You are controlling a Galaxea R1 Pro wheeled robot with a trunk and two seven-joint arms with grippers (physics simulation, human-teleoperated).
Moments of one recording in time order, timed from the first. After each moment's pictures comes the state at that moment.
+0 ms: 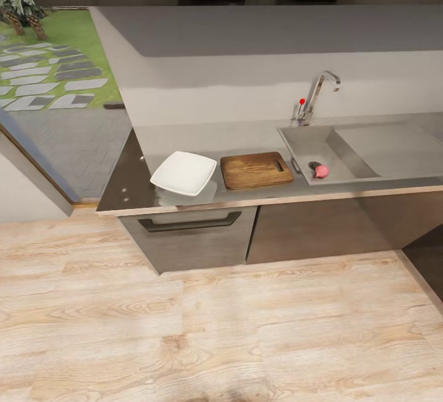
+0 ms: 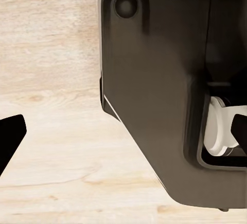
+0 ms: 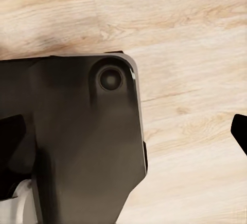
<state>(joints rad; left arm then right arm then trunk) 0.28 0.02 -0.09 -0.66 0.07 -0.17 0.07 -0.04 0.01 0.00 -0.07 -0.09 -0.66 -0.04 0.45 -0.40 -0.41</state>
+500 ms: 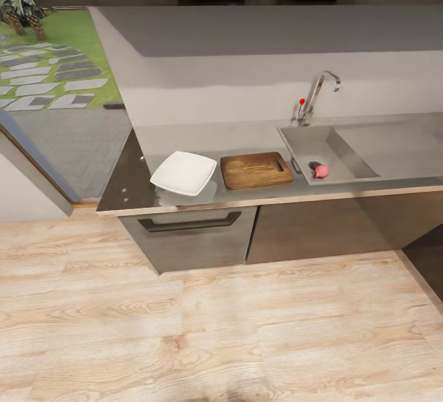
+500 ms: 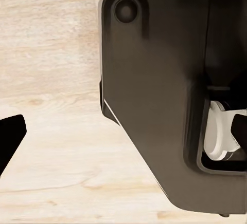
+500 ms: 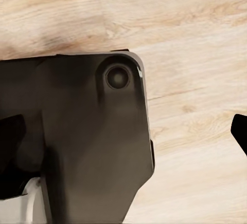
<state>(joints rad) 0.28 0.02 -0.09 -0.64 0.07 -0.21 0.07 -0.03 0.02 0.00 -0.07 -0.09 -0.66 -0.03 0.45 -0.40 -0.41</state>
